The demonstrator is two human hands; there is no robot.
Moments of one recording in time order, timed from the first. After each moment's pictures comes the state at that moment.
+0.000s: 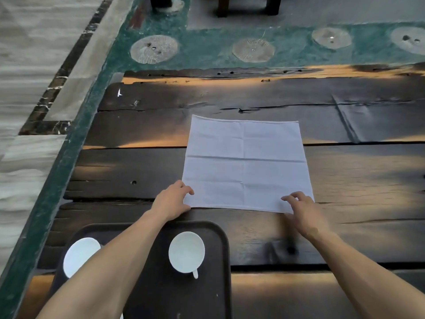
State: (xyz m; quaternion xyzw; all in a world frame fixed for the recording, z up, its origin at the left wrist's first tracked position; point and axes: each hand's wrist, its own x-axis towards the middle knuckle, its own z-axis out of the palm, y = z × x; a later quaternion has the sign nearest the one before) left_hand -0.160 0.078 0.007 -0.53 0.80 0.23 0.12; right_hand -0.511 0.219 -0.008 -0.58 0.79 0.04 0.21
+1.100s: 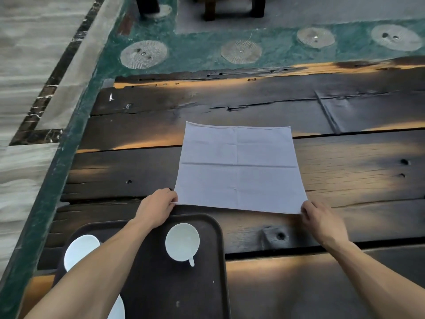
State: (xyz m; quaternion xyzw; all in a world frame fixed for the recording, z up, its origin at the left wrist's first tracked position) left_hand -0.134 0.107 0.020 -0.51 0.84 0.17 0.09; right_hand -0.540 0.290 0.002 -0.54 0.83 0.05 0.13
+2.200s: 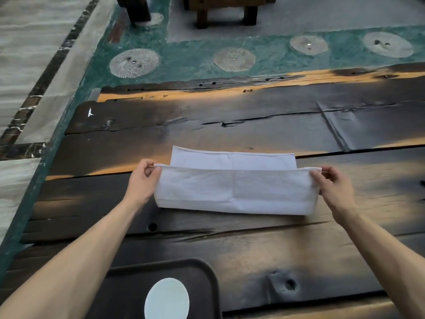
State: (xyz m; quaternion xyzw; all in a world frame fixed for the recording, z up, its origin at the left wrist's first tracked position) left_hand -0.183 -0.027 0.009 -0.59 0.58 0.45 -0.34; right_hand -0.609 0.151 0.005 -0.26 0.79 -0.48 0.28
